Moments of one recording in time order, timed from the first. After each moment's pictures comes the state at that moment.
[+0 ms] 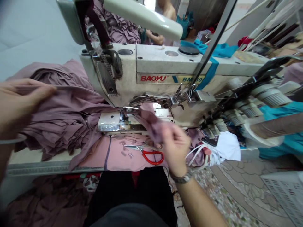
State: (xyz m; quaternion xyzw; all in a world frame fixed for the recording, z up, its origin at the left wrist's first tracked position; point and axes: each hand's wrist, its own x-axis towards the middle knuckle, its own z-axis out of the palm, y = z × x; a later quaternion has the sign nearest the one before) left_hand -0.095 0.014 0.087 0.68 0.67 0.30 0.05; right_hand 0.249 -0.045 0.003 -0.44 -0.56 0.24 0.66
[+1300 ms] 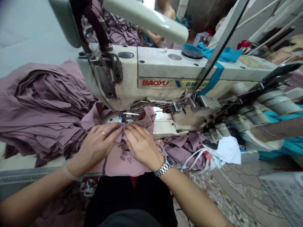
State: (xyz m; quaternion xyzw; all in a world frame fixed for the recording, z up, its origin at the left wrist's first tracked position) left_hand -0.002 -0.018 -0.011 0.89 0.37 0.22 -0.15; right_hand 0.205 -0.024 -0.013 -0.39 -0.87 -0.01 0.29
